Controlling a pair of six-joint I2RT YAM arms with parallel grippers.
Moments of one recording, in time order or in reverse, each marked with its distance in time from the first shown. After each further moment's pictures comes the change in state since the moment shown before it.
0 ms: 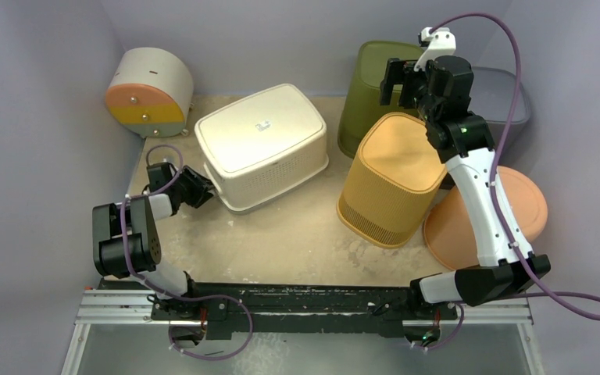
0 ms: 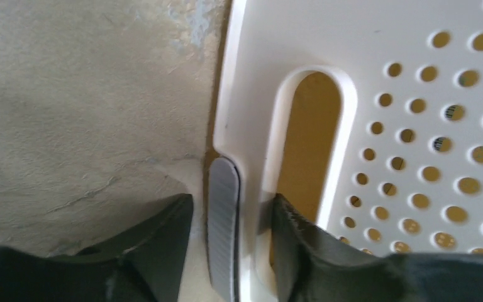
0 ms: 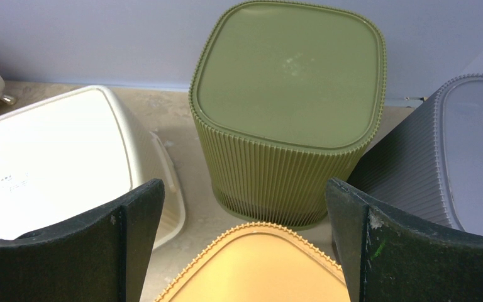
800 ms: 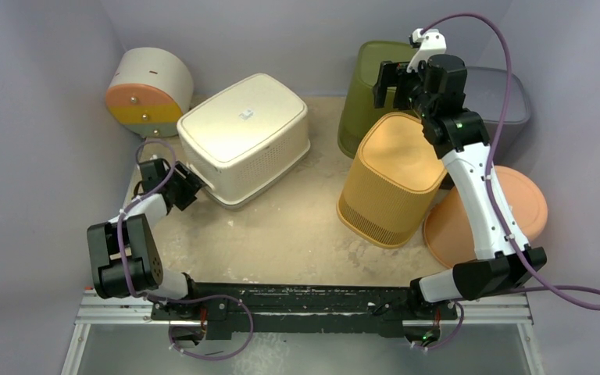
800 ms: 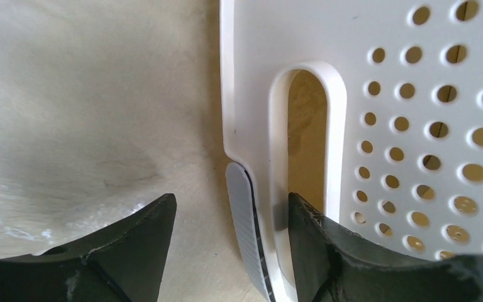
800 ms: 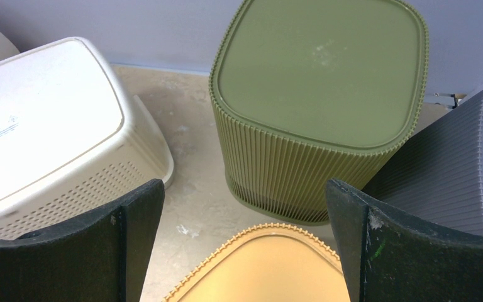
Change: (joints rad) left arm 0.021 -0.151 0.109 -0.314 -0.203 0.151; right arm 0.000 0.036 0.012 -0.024 -0.078 -0.001
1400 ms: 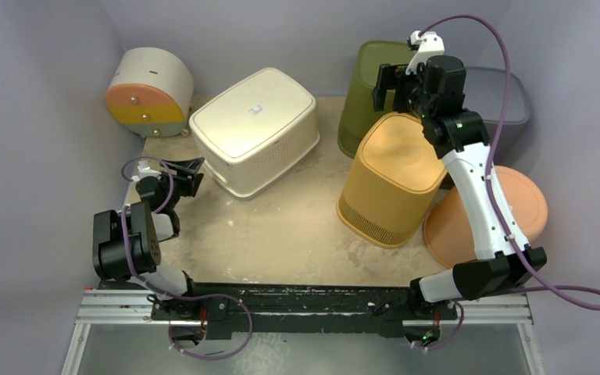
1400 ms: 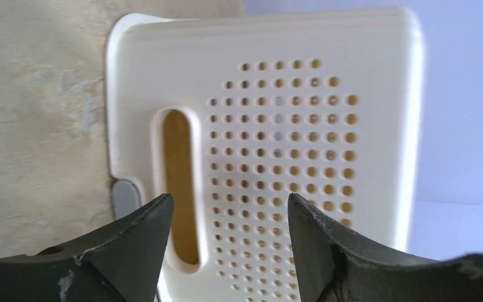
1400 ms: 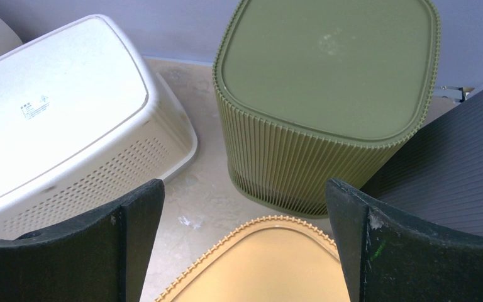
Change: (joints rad) left arm 0.042 0.148 -0.334 1.061 0.212 -0.603; right arm 0.000 0.000 0.002 -0.032 -0.015 0.000
